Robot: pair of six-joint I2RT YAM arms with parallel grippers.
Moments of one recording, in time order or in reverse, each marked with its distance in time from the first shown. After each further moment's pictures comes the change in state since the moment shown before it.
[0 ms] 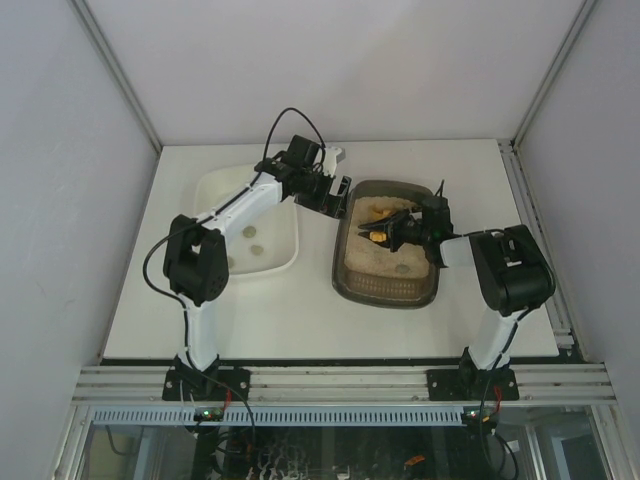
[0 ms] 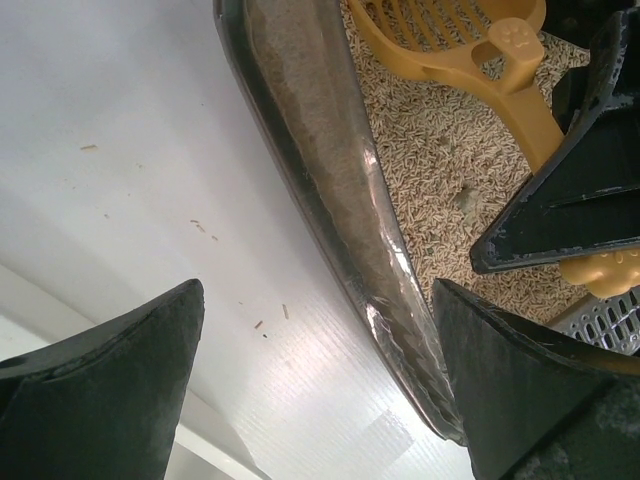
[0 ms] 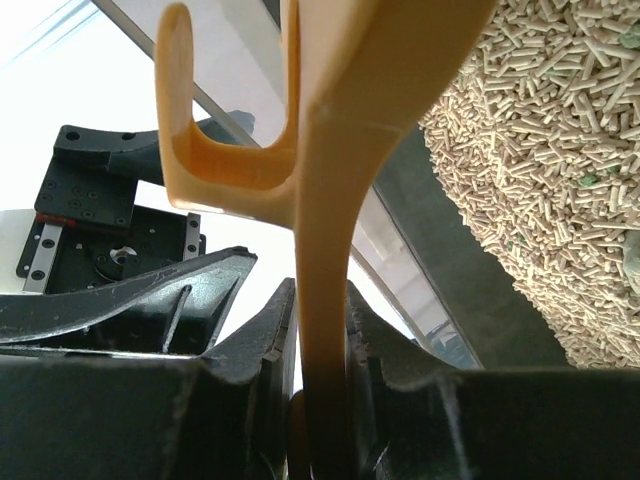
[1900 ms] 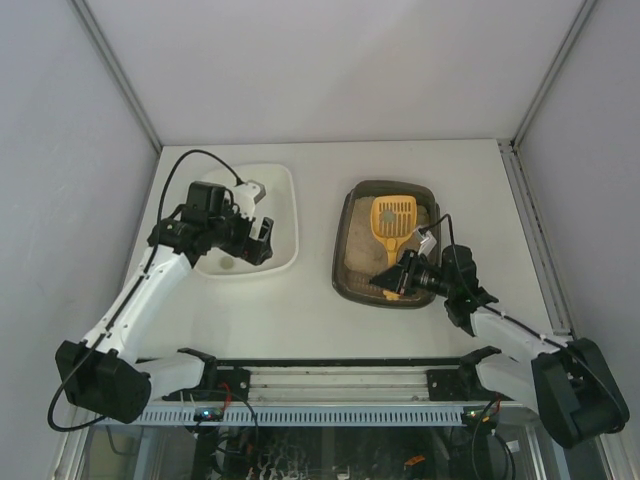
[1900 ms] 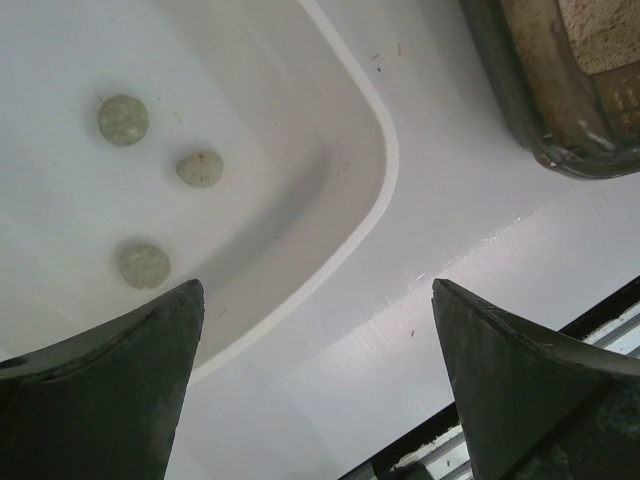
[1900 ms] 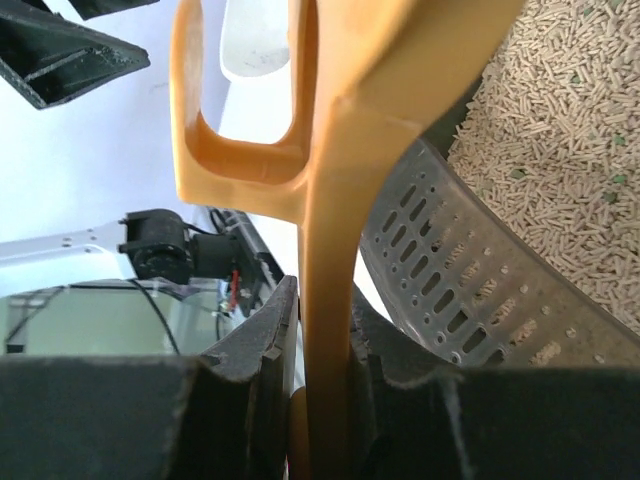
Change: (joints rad) left arm 0.230 -0.838 -0.655 -0.113 -0.055 0.220; right arm 0.134 -0.729 -0.471 -0.106 0.065 -0.789
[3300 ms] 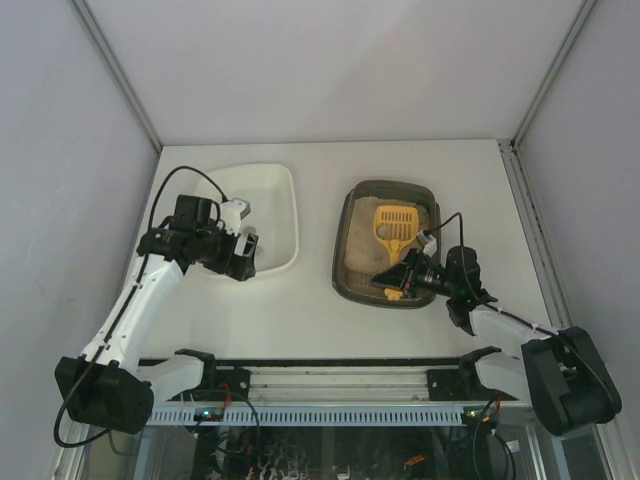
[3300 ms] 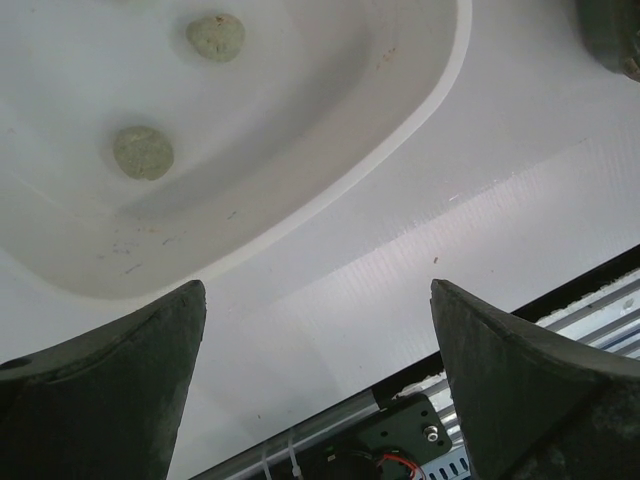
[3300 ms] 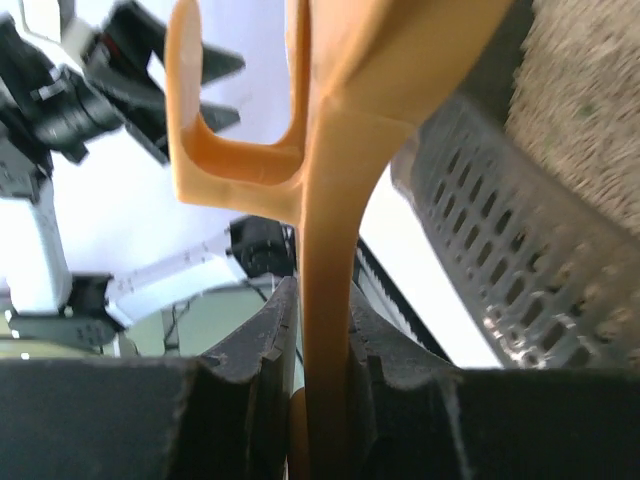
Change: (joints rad) left arm 0.096 -0.061 -0.079 -0.156 -0.023 0.037; right arm -0.031 0.038 -0.037 0.124 -0.113 0.290
